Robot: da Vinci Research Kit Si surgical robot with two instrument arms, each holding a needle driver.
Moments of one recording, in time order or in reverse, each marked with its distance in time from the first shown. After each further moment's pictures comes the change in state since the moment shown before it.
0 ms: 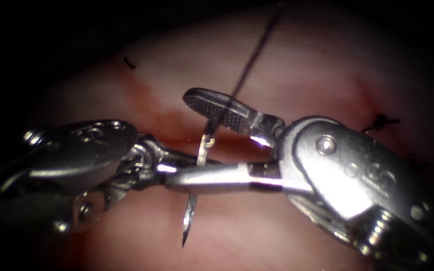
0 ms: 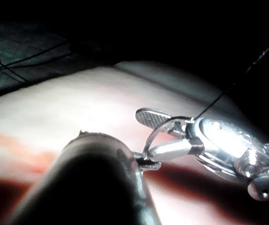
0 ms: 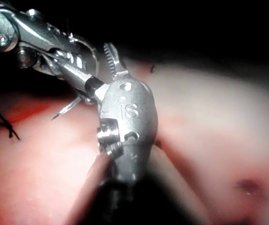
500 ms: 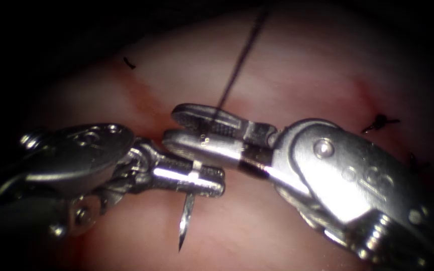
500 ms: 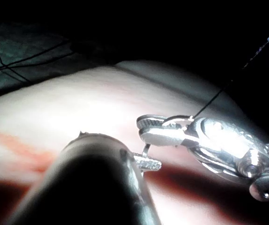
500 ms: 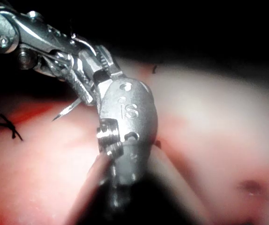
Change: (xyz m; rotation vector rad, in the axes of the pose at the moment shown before) right arm 0.000 0.000 0.000 0.004 -0.031 -0.003; left arm 0.000 0.000 0.000 -0.011 -0.004 0.002
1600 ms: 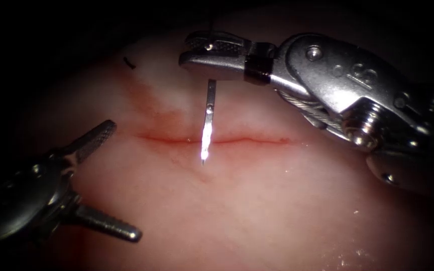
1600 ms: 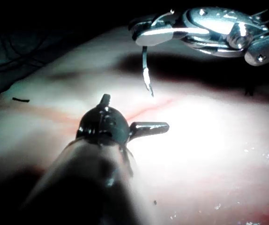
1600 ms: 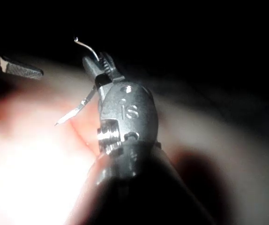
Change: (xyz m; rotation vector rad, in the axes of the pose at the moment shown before) right arm 0.001 0.007 0.005 0.025 -0.036 -0.124; left arm -0.003 -0.001 -0.006 0.416 0.115 0.451
